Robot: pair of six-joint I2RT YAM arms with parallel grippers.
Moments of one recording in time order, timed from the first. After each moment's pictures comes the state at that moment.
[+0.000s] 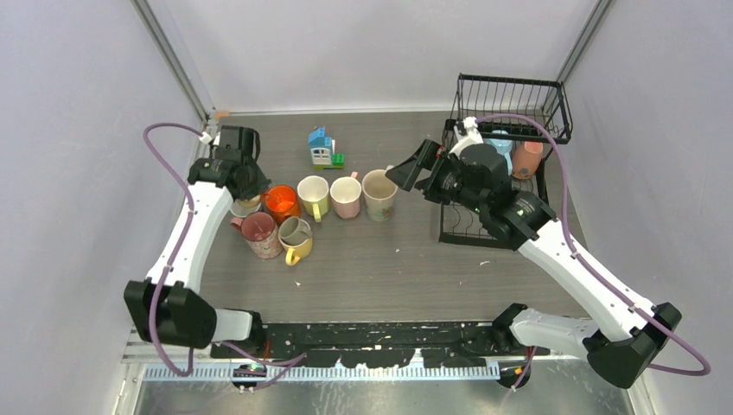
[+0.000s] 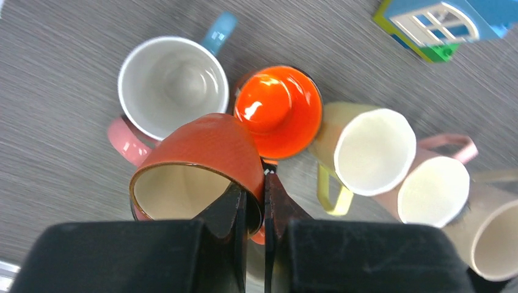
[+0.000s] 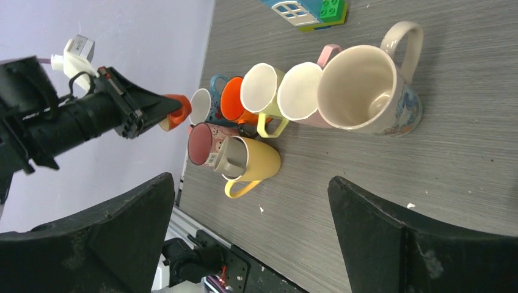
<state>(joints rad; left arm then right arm) -0.15 1.30 1.30 -0.92 -0.23 -0.65 0.66 1.10 1.18 -0.43 0.00 0.85</state>
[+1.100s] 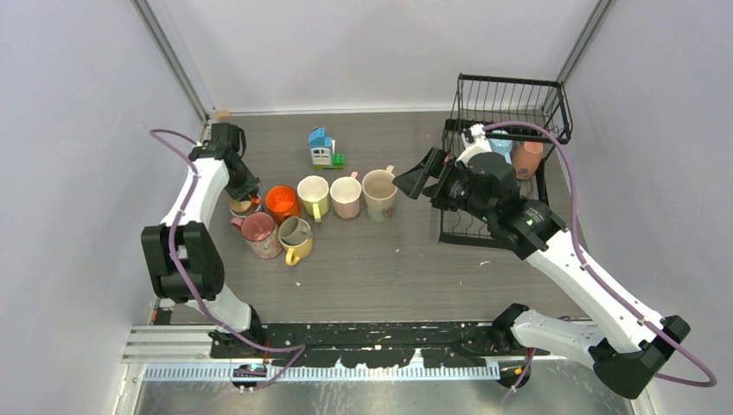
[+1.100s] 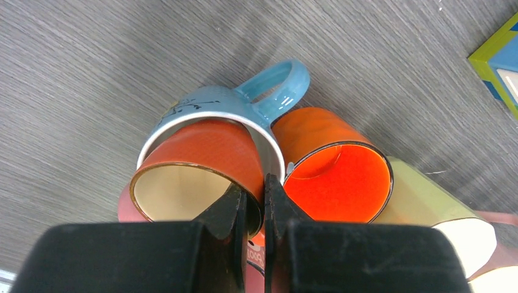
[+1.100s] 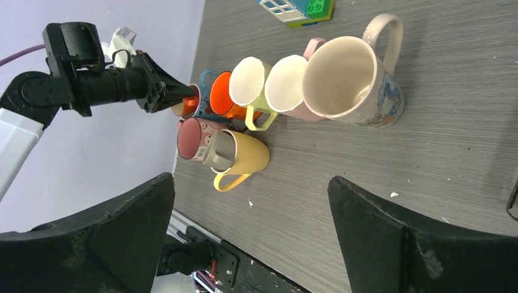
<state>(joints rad) 0.07 1.61 1.34 -0.86 -0.13 -0.60 0.66 1.02 1.14 -0.47 0.02 0.82</state>
